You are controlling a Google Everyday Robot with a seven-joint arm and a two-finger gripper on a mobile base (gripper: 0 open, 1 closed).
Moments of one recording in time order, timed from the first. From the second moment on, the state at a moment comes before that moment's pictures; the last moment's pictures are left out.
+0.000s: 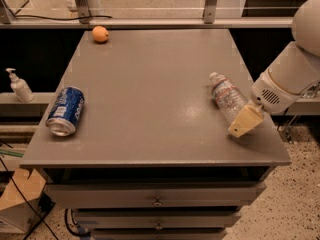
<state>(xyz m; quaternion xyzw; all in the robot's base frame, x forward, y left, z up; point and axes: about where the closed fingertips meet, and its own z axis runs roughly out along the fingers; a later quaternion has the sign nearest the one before) 0.486 -0.214 0.823 -0.40 0.91 0.09 0.11</state>
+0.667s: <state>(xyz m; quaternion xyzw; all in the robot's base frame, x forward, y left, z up) 0.499 -0.184 0.879 -0.47 0.86 0.05 0.16</state>
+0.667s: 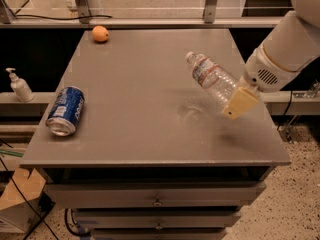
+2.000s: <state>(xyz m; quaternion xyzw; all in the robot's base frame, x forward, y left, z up) 0.495 -0.061 0.879 -0.54 0.81 0.16 0.19</state>
